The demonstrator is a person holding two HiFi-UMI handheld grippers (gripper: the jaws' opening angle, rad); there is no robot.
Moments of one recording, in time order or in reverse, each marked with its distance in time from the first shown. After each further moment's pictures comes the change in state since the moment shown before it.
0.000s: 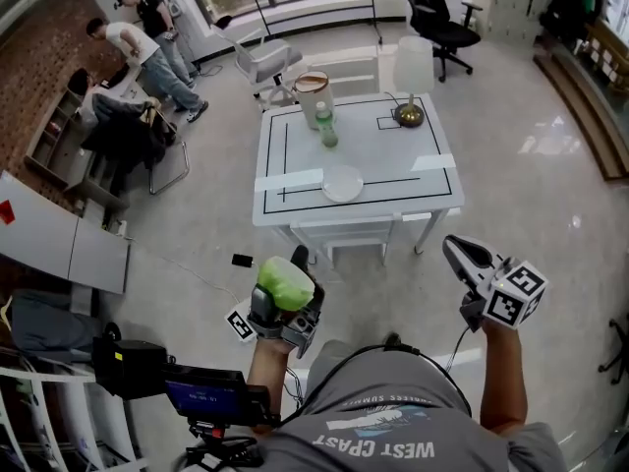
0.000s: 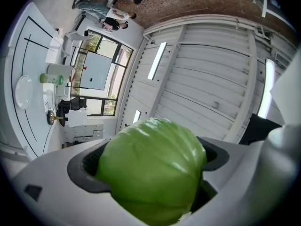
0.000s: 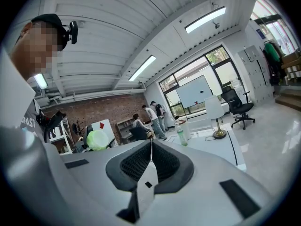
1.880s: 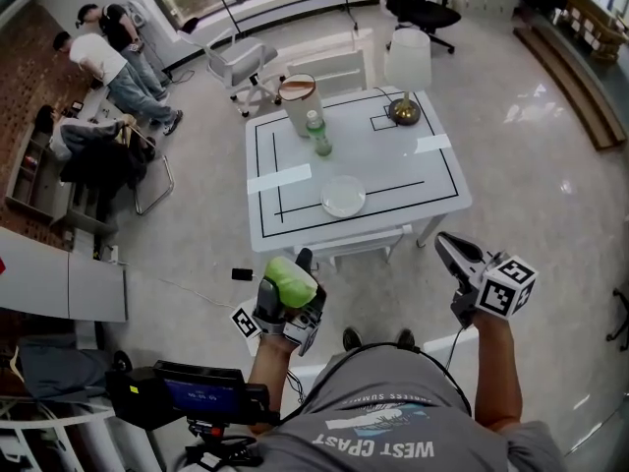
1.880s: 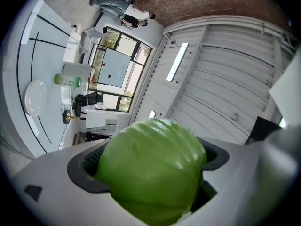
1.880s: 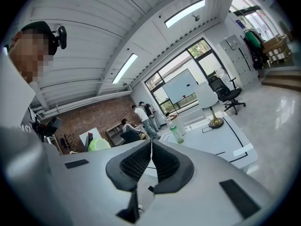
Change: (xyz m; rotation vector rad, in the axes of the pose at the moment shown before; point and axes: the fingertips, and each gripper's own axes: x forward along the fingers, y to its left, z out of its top) left arm 0.007 0.103 0.087 -0.148 0.017 0.158; right arm 0.096 -0.045 -0.006 0.187 -0.005 -0.105
